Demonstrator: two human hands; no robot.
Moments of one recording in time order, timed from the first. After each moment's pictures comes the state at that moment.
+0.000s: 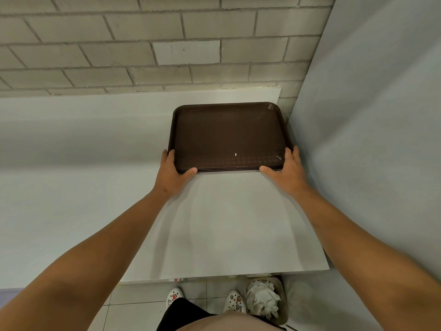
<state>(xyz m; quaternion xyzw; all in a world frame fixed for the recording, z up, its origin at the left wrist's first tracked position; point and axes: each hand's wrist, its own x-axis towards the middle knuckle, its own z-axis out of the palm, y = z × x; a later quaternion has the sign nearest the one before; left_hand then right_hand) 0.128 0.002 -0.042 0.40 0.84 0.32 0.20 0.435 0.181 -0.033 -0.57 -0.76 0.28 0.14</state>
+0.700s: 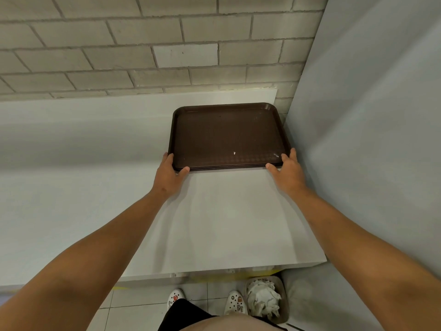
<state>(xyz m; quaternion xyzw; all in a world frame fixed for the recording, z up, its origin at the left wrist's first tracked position) 0.144 -0.013 -0.020 0.41 0.83 0.33 0.17 0.438 0.167 -0.030 -0.59 -0.76 0.24 0.13</state>
